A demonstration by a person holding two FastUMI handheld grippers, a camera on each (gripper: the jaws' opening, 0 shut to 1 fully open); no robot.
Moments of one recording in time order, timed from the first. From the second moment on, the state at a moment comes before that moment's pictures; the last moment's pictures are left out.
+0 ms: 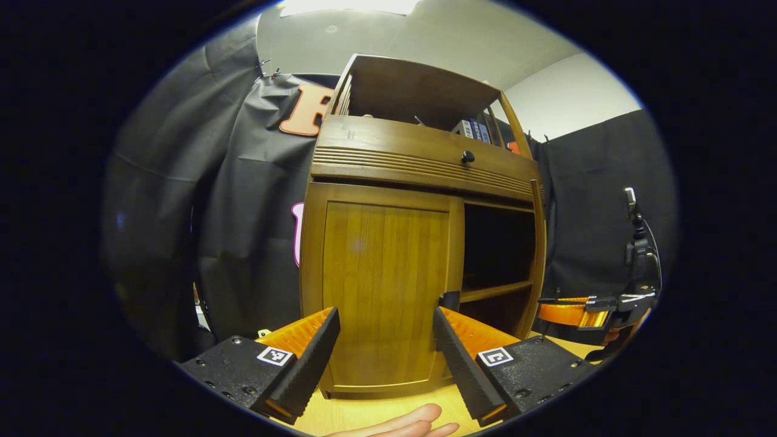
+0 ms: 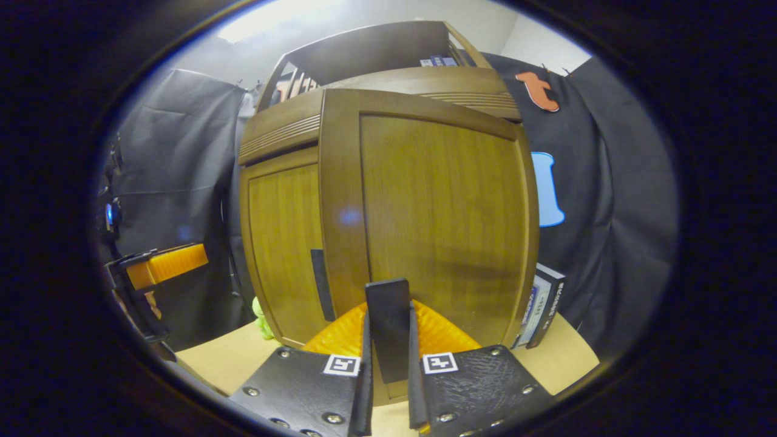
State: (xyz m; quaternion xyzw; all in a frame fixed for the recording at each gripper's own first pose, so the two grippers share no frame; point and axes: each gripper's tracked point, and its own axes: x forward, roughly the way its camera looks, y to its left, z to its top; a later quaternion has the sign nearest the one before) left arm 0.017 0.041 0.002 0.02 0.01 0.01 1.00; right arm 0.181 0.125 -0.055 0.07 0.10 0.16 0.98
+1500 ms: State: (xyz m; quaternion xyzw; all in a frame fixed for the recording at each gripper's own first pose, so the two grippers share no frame) left arm 0.008 0.030 0.008 0.02 0.01 0.00 1.00; right arm 0.155 0.073 -0.058 0.06 0.11 0.07 0.99
